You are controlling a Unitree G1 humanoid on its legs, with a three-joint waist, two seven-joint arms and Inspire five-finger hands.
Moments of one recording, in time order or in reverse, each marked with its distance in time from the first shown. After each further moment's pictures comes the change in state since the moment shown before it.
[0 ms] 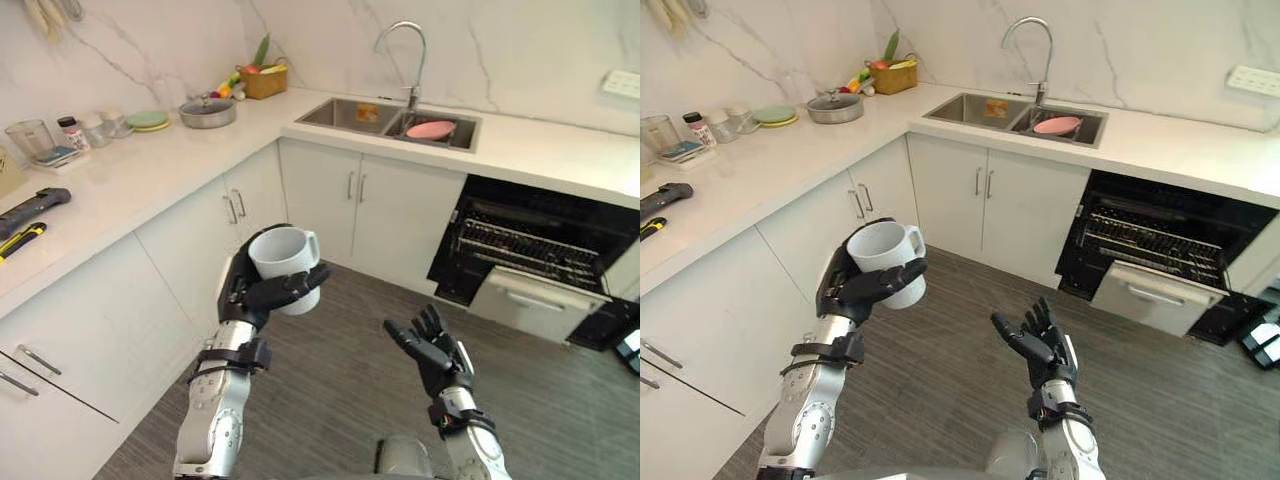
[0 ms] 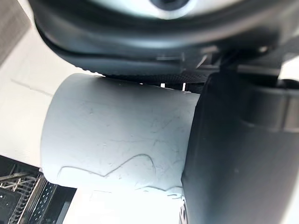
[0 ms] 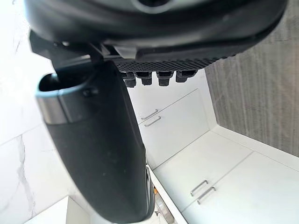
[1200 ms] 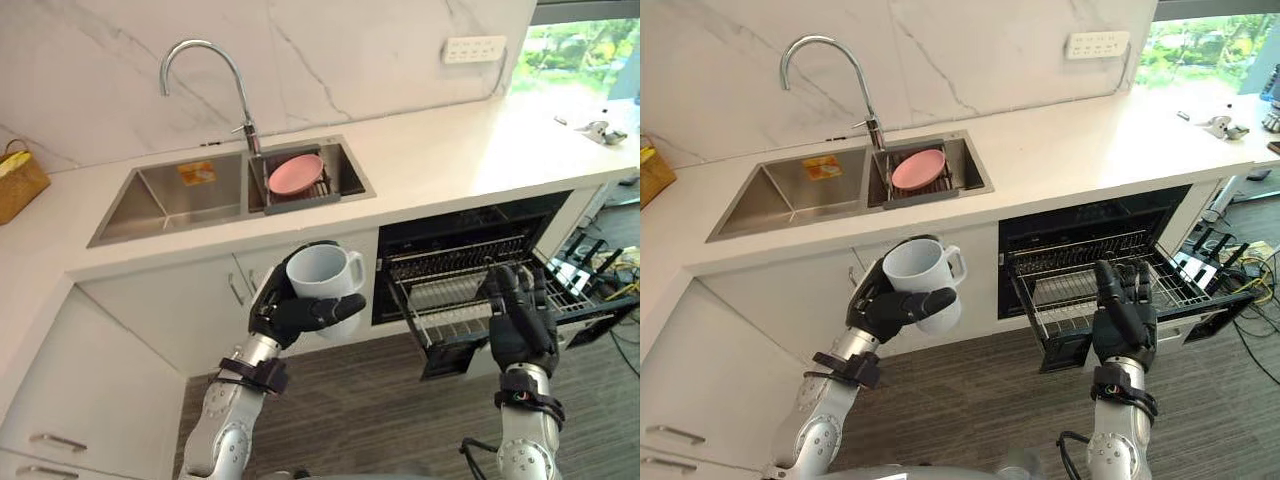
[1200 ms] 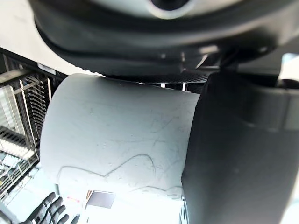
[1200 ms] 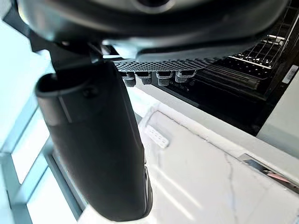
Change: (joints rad) left arm 0.028 -0.024 -0.106 -0.028 -0.128 0.062 -0.115; right arm -0.064 -0.006 -0.234 -0.159 0.506 -0.021 -0.020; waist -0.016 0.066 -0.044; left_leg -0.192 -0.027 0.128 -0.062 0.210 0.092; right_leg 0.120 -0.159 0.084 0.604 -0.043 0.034
